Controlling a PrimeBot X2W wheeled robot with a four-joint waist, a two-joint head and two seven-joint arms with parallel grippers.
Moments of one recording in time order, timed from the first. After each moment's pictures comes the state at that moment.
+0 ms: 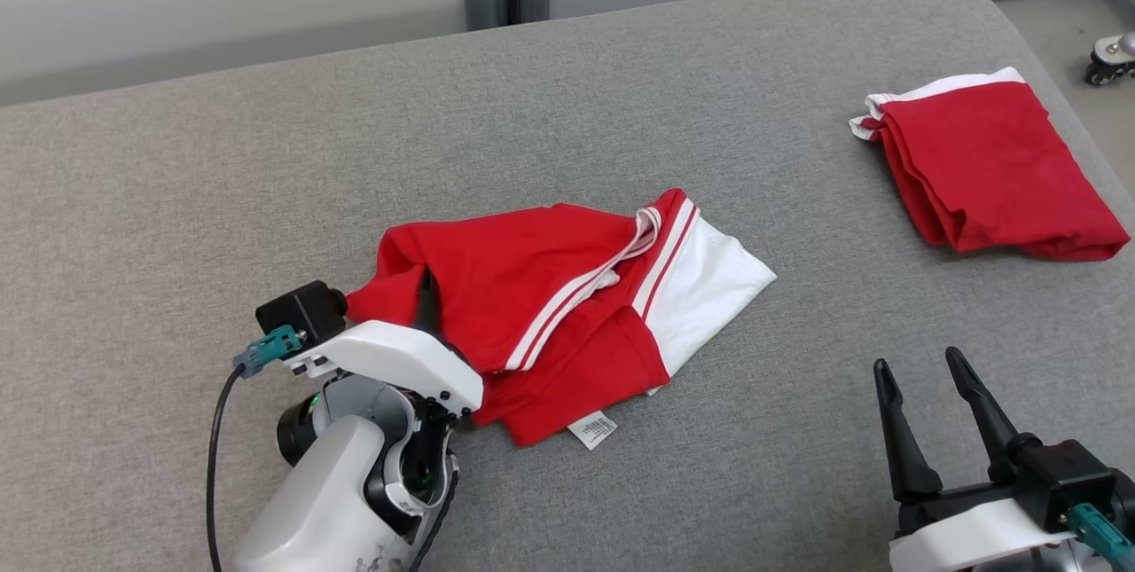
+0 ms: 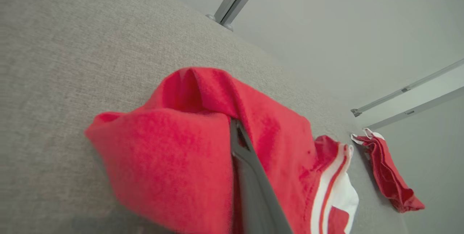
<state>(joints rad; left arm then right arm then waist) -0.44 0.07 -0.50 0.48 -1.02 0.25 -0.14 -0.01 -0.05 0.01 0.16 0.08 0.13 -0.26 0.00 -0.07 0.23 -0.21</state>
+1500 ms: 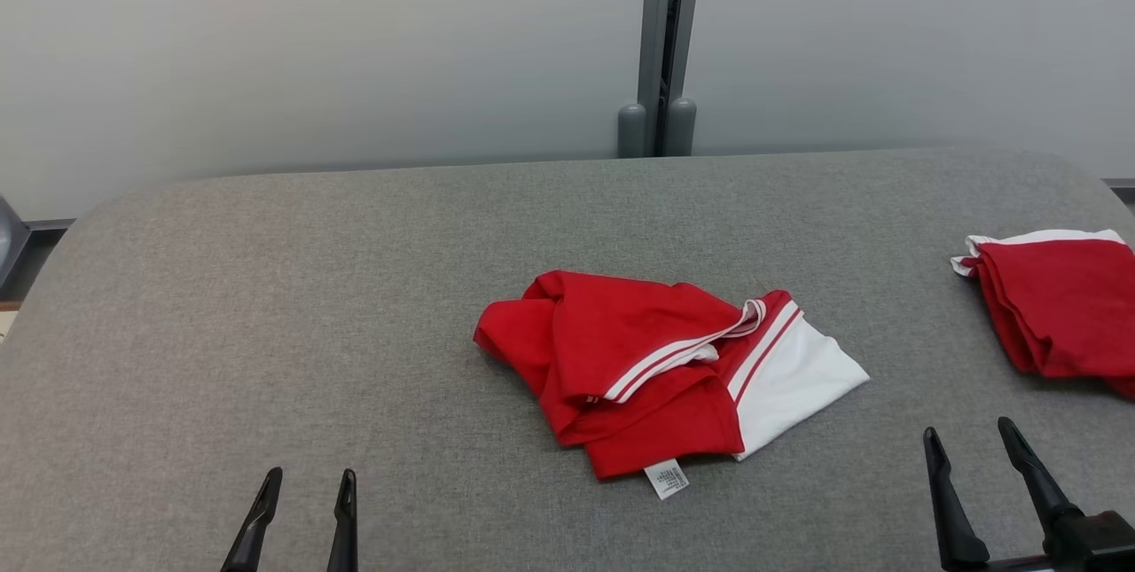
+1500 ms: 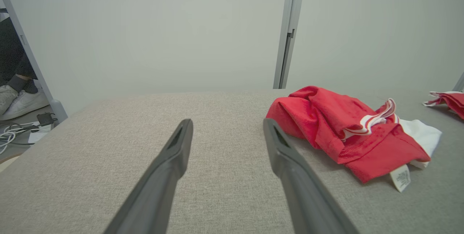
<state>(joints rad) 0.24 0.05 -0.04 0.04 -0.11 -0.04 -0.26 0.13 -0.05 -0.08 0.11 0.00 0.13 -0.26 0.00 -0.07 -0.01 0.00</state>
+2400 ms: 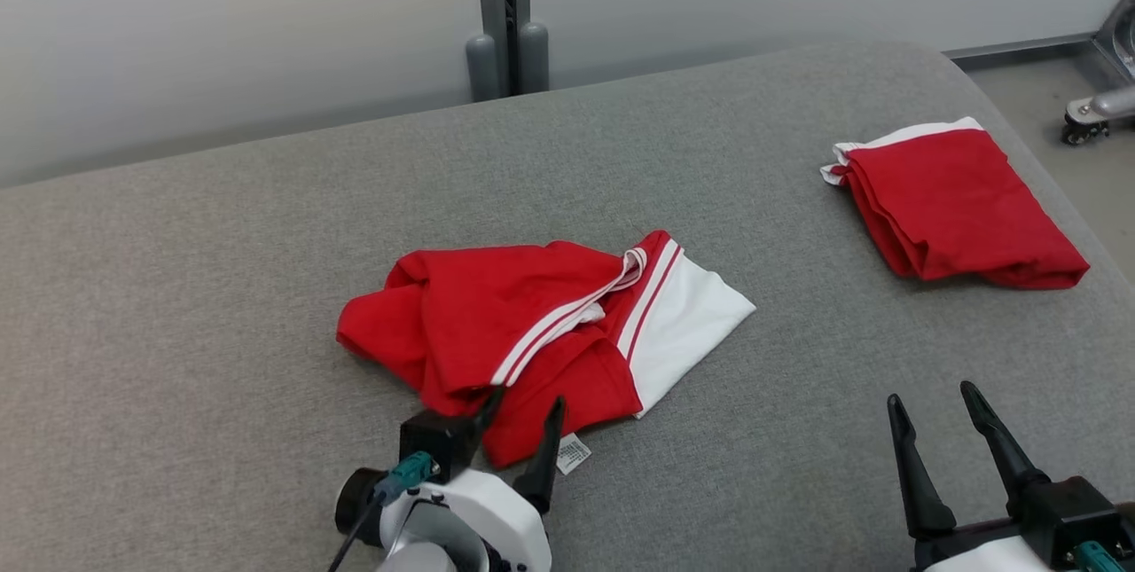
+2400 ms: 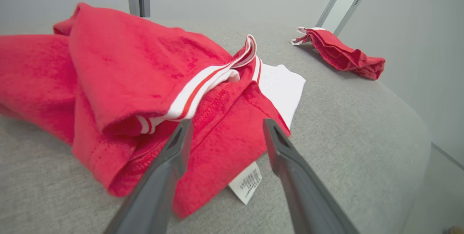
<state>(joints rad) -0.29 0.05 -0.67 0.57 -0.59 0.07 -0.24 0.07 -0.05 -0.02 0.12 0.01 0.13 -0.26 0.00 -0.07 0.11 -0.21</state>
